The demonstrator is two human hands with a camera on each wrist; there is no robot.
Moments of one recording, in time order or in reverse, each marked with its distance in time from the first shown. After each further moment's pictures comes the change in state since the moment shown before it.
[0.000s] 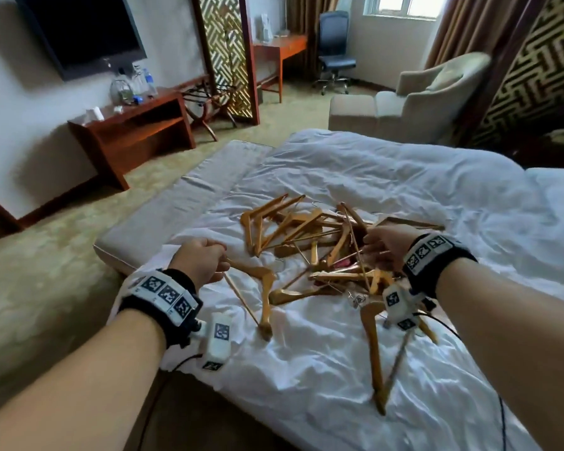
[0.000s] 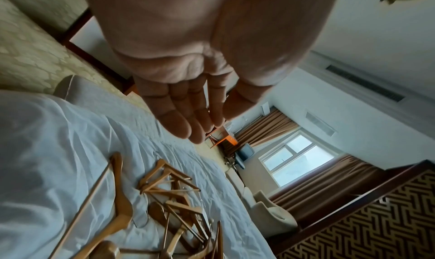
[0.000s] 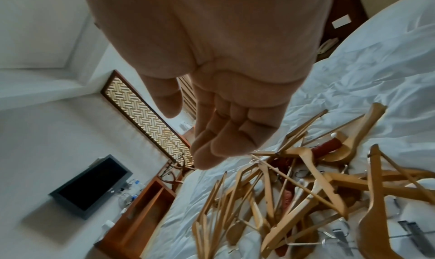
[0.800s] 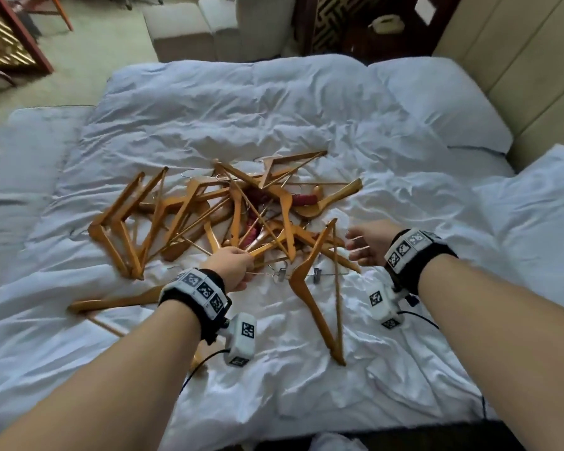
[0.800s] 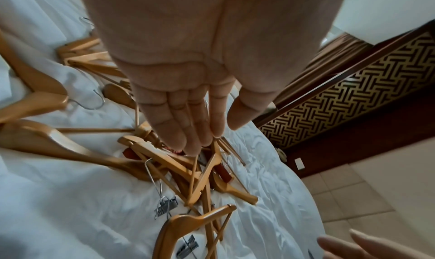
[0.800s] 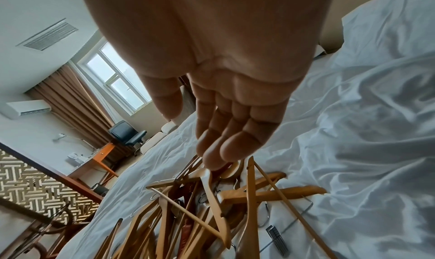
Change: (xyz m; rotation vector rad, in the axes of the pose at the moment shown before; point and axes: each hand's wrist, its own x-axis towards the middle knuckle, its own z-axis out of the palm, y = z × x) left_hand 0.133 -0.017 0.265 0.411 -0.675 -0.165; right_hand 0.079 0.098 -0.103 0.221 0.361 0.282
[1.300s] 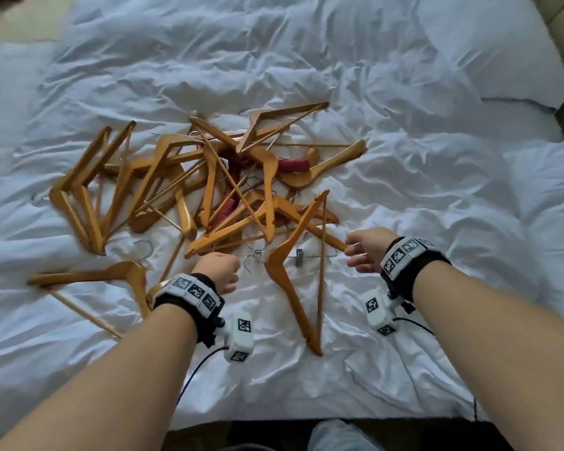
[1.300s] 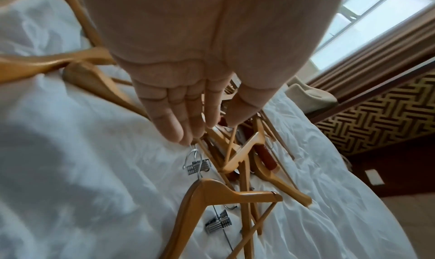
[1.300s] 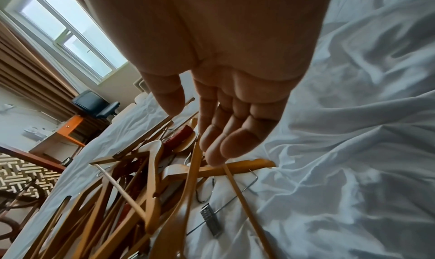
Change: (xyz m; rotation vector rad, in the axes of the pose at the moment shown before) left_hand 0.078 -0.026 0.091 -0.069 0.039 -0.286; right_hand 0.117 0.059 -0.050 -0.019 -0.053 0.193
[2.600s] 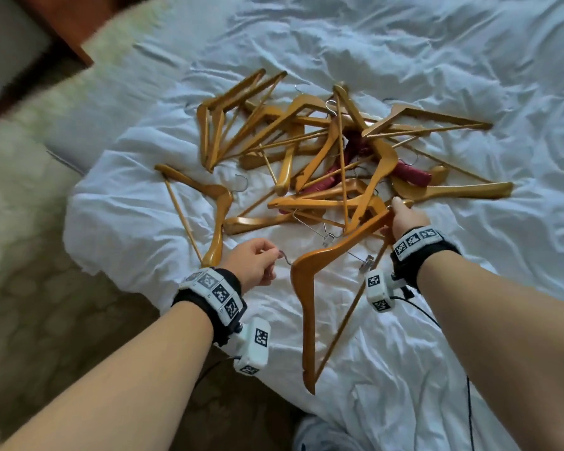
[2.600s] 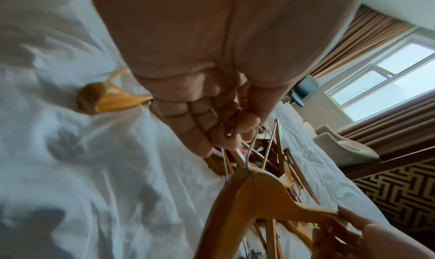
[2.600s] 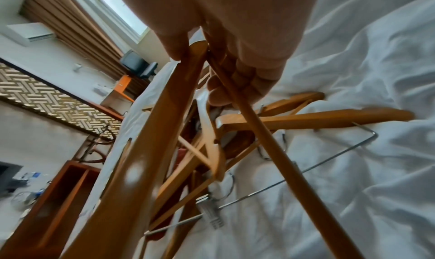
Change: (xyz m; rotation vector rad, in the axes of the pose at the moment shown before) left_hand -0.066 -0.082 -0.012 -0.330 0.217 0.167; right_hand 0.059 -0.070 0.090 -0.264 0.053 -0.313
